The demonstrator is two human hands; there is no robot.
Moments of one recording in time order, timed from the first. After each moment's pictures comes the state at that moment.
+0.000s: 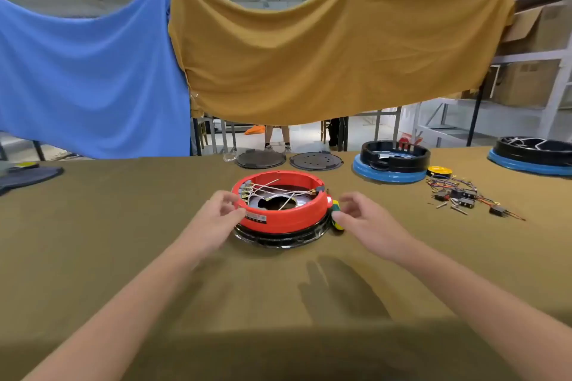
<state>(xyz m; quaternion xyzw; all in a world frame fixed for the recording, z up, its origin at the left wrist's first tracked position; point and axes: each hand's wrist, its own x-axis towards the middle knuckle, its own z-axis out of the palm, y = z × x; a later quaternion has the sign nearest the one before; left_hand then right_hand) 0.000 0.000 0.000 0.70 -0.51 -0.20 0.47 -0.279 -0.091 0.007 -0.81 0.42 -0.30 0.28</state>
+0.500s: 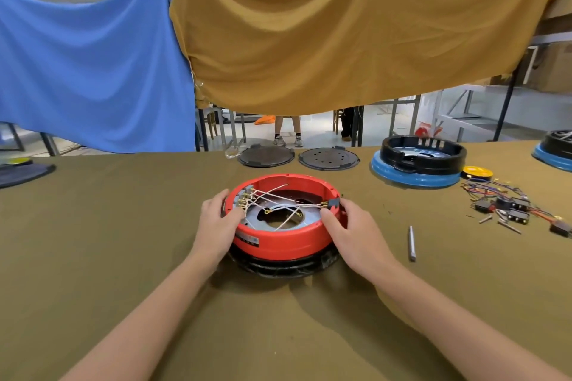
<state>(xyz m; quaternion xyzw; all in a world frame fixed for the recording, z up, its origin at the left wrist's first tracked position) 0.026 -0.090 -0.040 0.69 -0.41 -0.17 0.57 -0.213 -0.158 -0.034 -0.76 0.43 -0.38 0.31</state>
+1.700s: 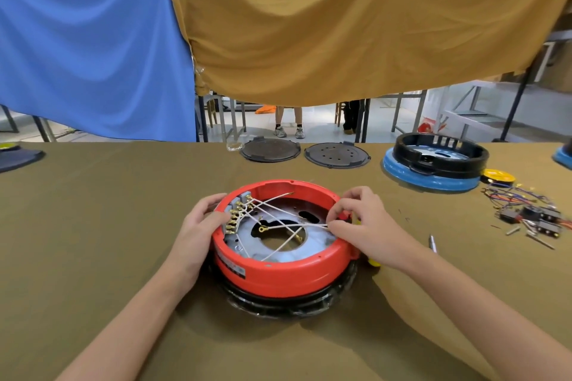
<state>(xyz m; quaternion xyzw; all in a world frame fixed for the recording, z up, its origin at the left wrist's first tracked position) 0.054 -0.076 -0.042 0.57 -0.36 -0.31 0.67 -0.207 -0.184 -0.007 -0.83 0.38 -0.26 0.31</state>
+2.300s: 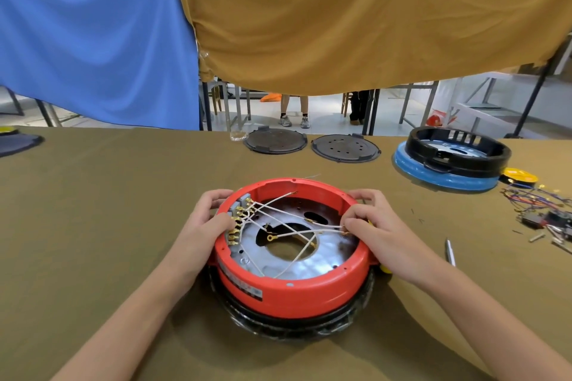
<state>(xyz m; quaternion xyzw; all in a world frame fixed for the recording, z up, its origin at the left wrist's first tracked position) 0.051 -0.076 -0.042 0.59 -0.41 -0.31 0.62 -0.211 -0.192 -0.016 -0.81 0.35 -0.27 0.38</state>
